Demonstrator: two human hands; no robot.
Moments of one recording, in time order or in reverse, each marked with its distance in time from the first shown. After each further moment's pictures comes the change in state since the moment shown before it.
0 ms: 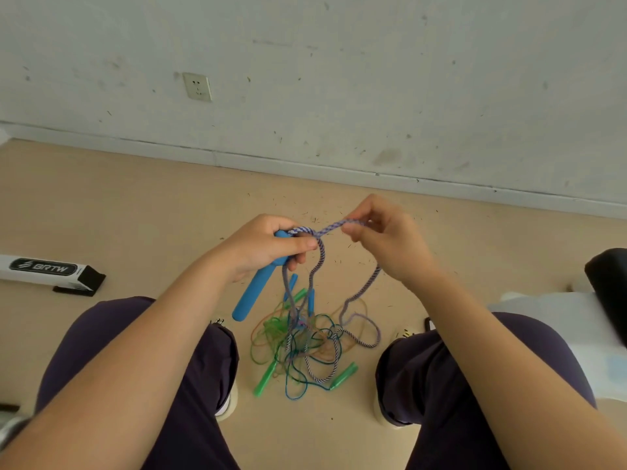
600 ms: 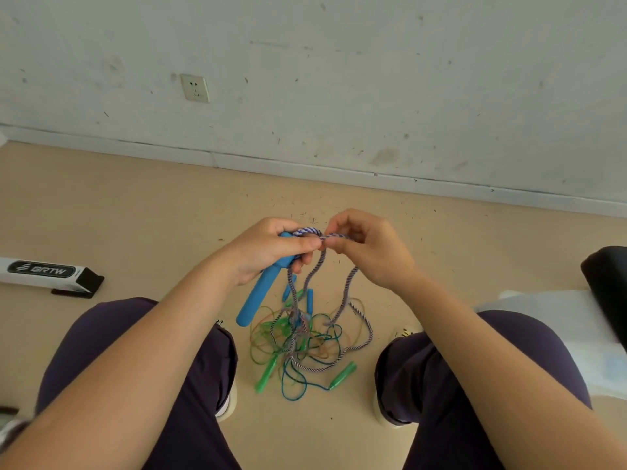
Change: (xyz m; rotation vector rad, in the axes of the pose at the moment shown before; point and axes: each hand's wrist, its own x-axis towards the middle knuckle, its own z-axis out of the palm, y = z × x) left_hand 0.003 0.000 0.010 -0.143 -0.046 0.001; right_hand -0.002 0.005 0.014 -0.042 -0.116 -0.018
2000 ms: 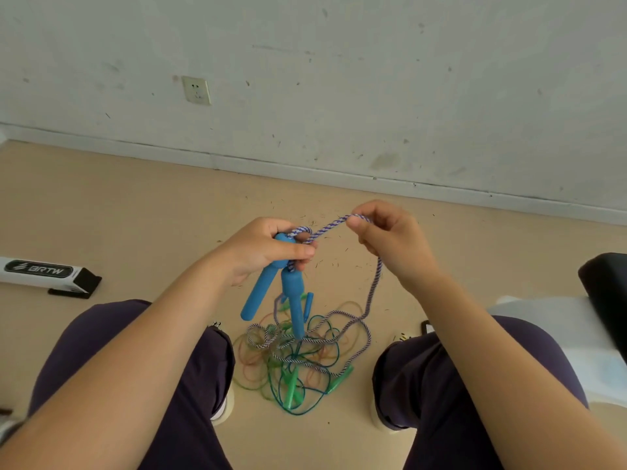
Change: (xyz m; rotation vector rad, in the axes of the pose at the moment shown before) left_hand -0.006 0.001 -0.007 0.033 0.022 0.019; right_hand 0.004 0.005 -0.020 0.202 0.158 0.072
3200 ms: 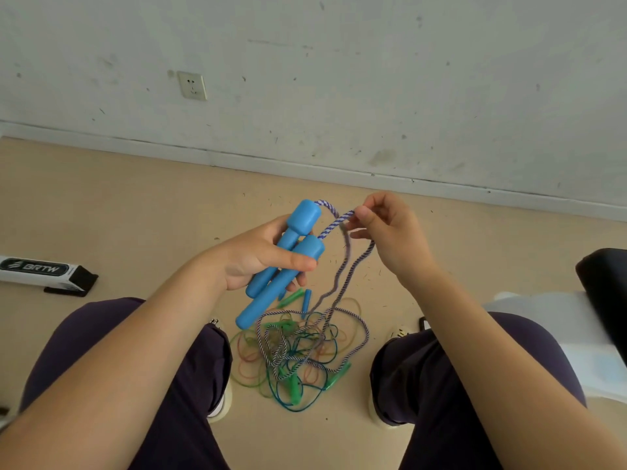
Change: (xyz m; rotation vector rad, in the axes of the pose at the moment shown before) left_hand -0.004 -0.002 0.003 -0.191 -0.199 -0.100; right_hand 0.001 0.000 0.003 0.081 0.091 0.028
